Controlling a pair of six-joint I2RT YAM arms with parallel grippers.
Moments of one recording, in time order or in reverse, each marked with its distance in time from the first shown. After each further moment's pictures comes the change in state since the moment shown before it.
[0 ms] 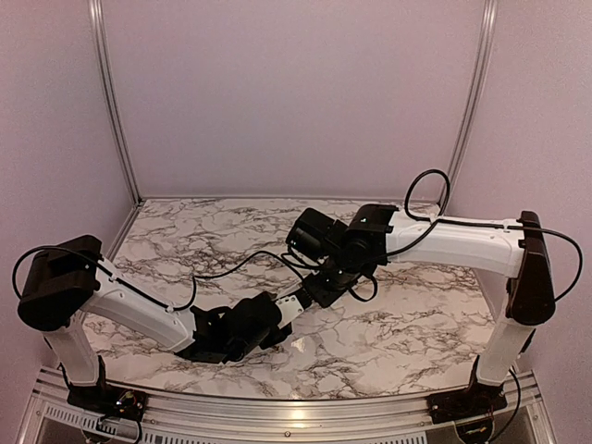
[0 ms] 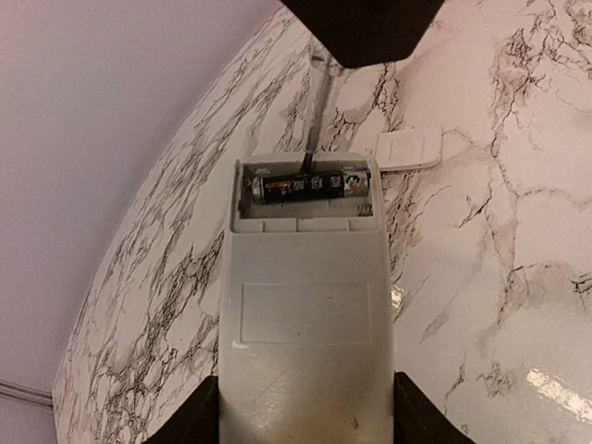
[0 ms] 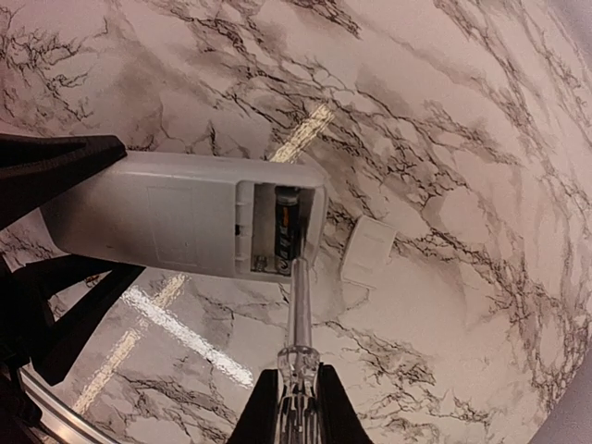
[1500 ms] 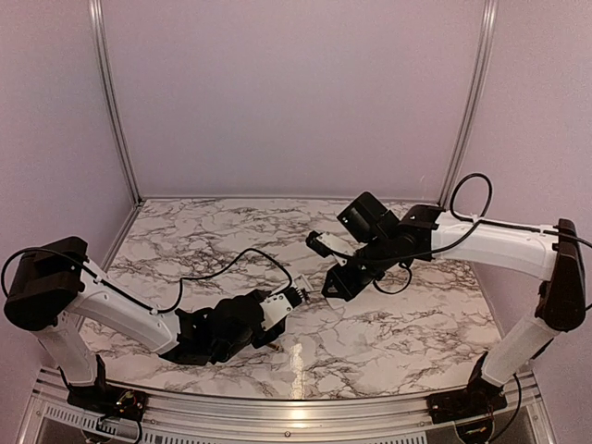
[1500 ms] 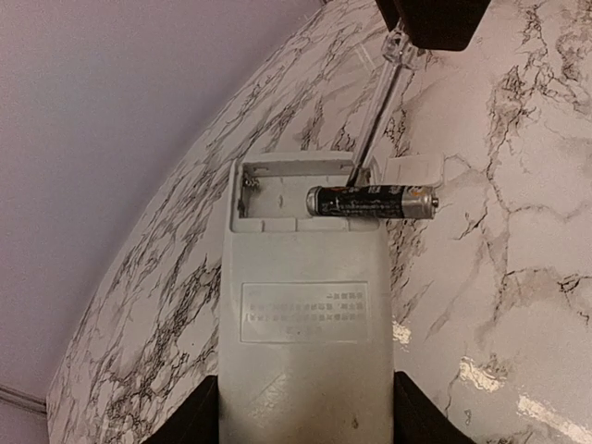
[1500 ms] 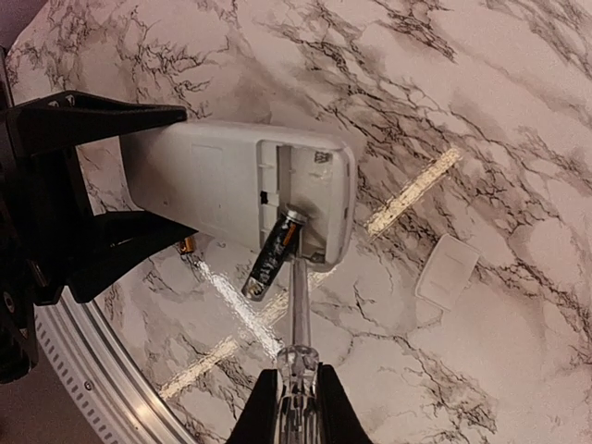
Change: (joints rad) left arm 0.004 -0.083 -0.111 0.137 0.028 0.027; right arm -0.201 -0.215 -0.268 0.254 -0.471 -0.161
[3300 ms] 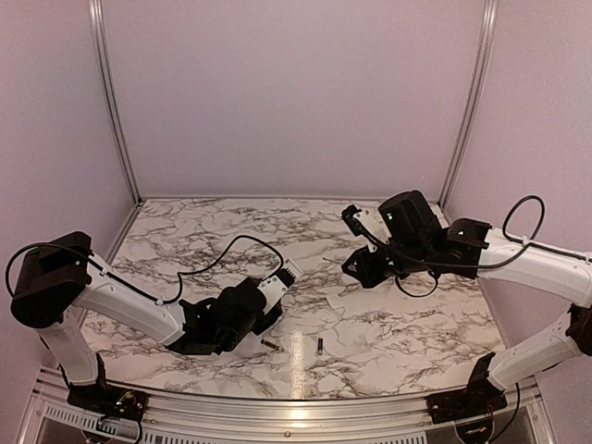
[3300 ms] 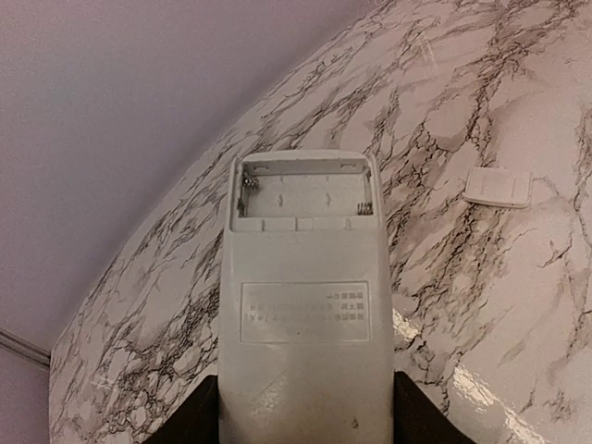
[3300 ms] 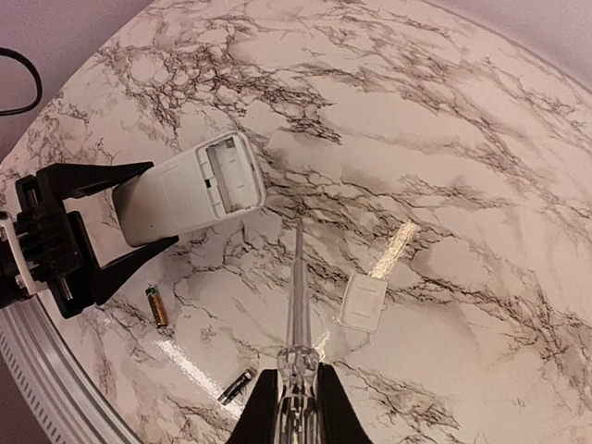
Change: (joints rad) left arm 0.064 0.036 0.047 -0.022 -0.086 -0.079; right arm -0.012 -0.279 -0.207 0.222 0.172 0.132
